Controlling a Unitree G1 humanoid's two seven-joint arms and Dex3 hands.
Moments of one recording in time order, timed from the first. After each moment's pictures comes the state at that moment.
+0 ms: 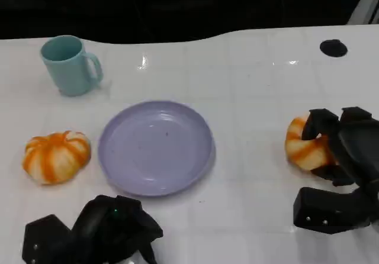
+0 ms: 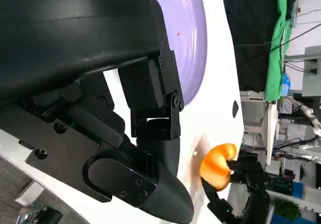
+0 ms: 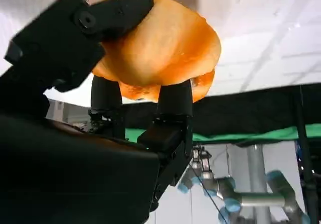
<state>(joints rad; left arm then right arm) 0.02 0.00 0.02 0.46 -0.20 -0.38 -0.45 -0.47 -0.36 0.41 0.81 -0.85 -0.29 -0.67</state>
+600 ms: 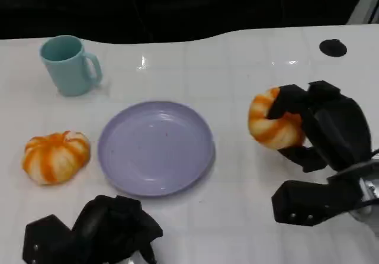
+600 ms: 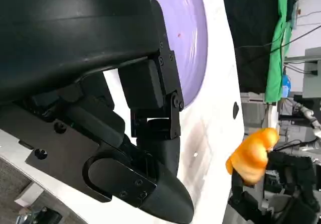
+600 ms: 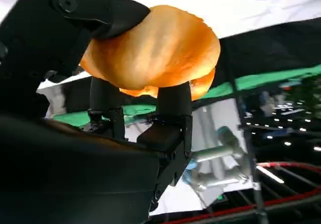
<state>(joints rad) 0.02 -0.01 0.01 0.47 -0.20 -0.38 -0.44 -0.47 -0.31 0.41 0.59 -0.77 -0.39 -0.61</state>
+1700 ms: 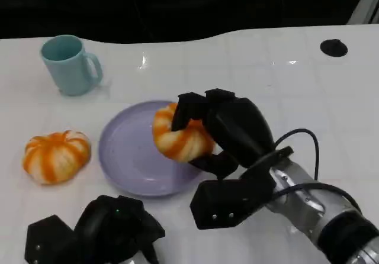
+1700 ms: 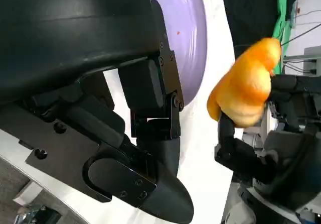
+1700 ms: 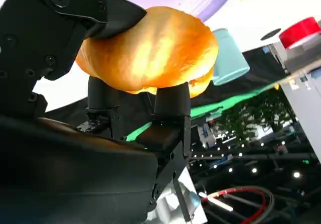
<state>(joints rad) 0.02 -0.01 0.01 0.47 -0.20 -0.39 -0.44 -0.65 0.01 0.53 0.79 -0.77 -0.42 -0.51</state>
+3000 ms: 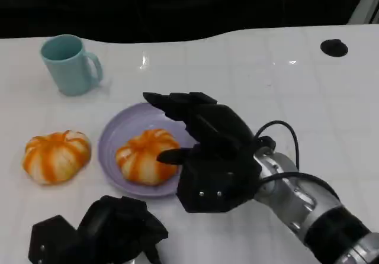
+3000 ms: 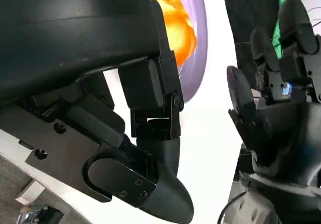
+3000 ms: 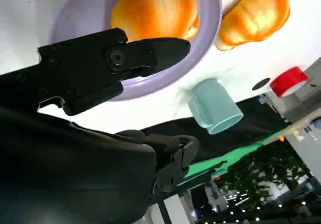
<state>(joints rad) 0.02 -0.02 0.01 0.46 -0.18 -0.38 -0.44 -0.63 0.02 0.50 0.66 -0.61 -0.30 -0.11</state>
